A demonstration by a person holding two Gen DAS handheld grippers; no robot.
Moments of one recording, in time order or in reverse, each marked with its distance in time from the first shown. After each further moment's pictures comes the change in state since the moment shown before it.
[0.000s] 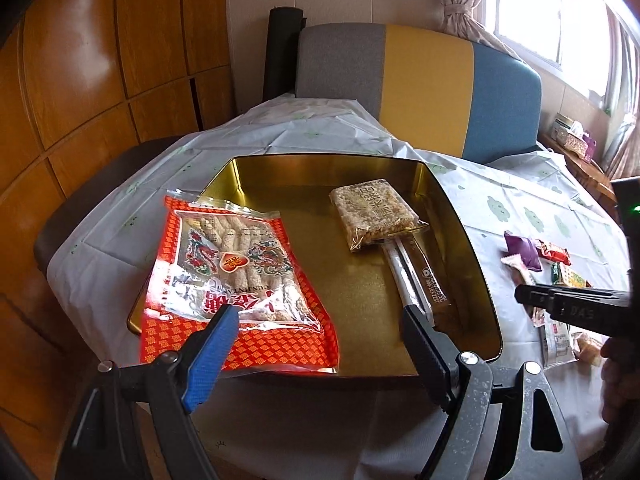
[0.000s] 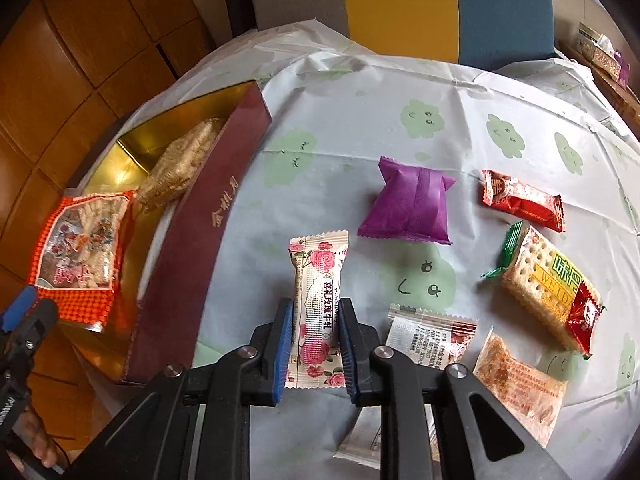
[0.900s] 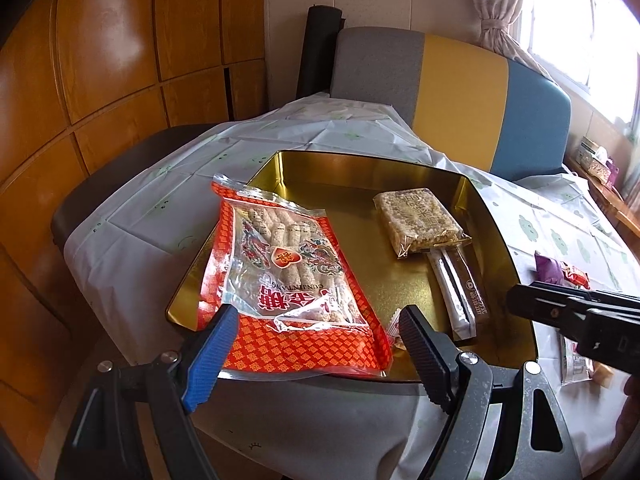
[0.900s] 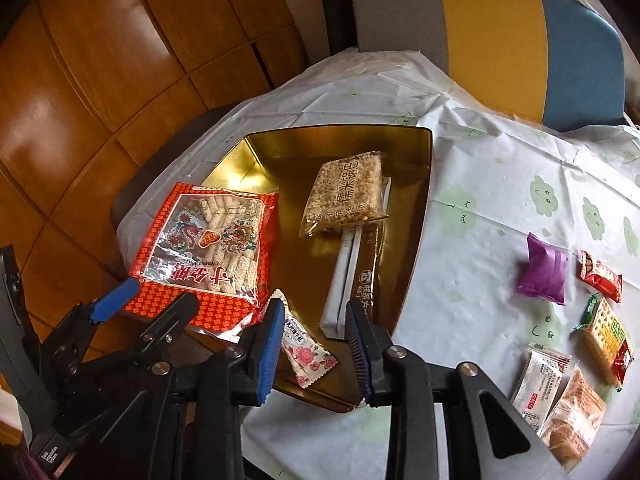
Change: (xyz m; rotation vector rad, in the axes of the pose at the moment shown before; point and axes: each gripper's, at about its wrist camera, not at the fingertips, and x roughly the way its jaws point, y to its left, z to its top) left arm 0.001 0.034 -0.002 -0.083 -0.003 0.062; right arm -0.029 0.110 0.008 -0.174 -0.049 0.188
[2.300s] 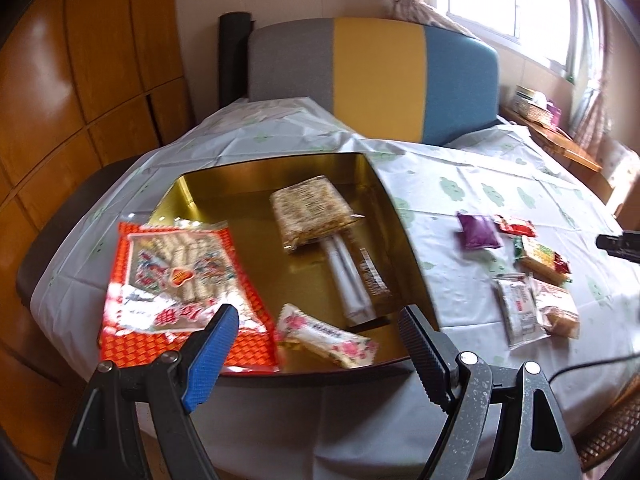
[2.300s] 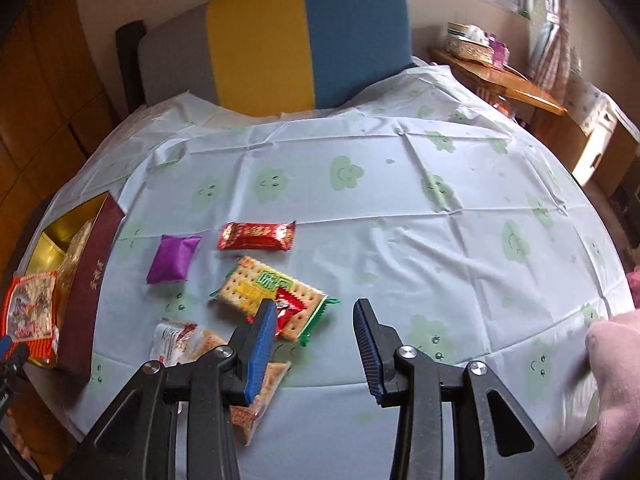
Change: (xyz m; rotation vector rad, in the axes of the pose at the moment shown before) left arm -0.019 -0.081 -0.001 0.230 0.018 -0.162; right arm -0.139 -0.234 -0.064 0.403 -0.116 -0.494
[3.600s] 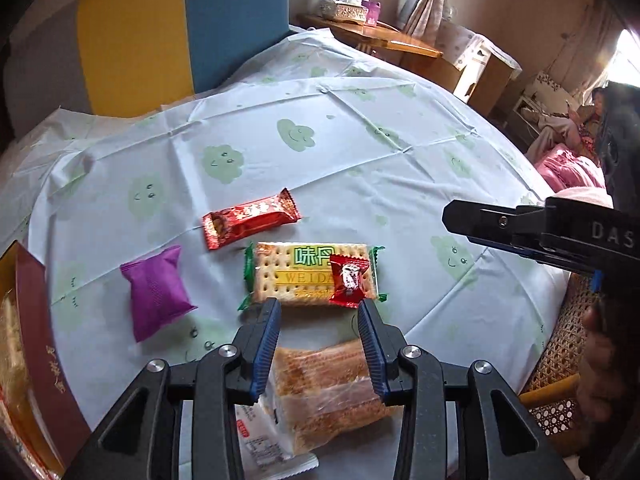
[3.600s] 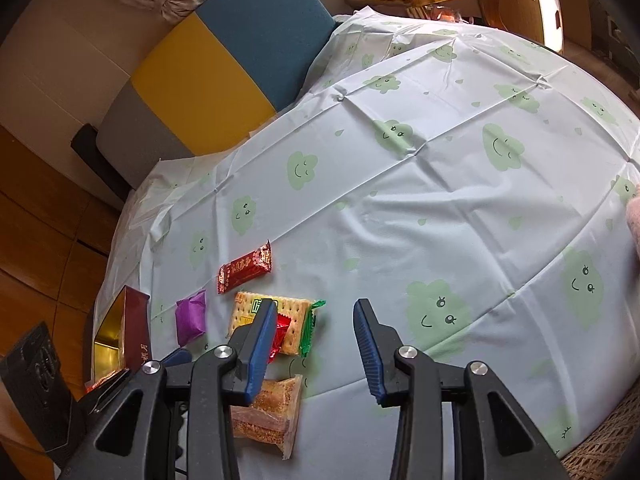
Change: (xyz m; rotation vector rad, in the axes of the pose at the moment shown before) left arm 0.090 -0.251 0.064 0.415 0.280 -0.527; right arm 0.010 -0.066 -0.001 0.421 0.043 0.202
